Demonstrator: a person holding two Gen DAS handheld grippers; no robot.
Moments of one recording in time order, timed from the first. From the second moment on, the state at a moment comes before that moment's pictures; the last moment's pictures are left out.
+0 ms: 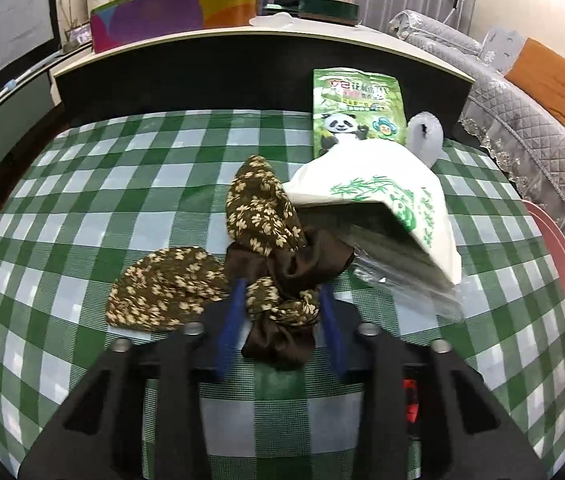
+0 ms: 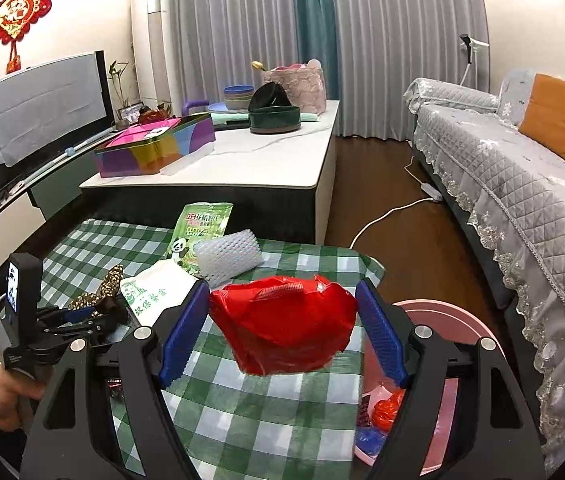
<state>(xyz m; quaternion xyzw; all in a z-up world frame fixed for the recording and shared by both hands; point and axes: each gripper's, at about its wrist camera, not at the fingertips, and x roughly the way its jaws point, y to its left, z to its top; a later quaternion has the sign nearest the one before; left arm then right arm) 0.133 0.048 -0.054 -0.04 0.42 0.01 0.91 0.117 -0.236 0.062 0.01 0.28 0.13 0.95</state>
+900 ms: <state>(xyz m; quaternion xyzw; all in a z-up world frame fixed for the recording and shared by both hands) 0.088 0.026 0.047 -0.04 0.29 -0.01 0.96 0.085 -0.254 0.093 0.00 0.23 0.11 0.97</state>
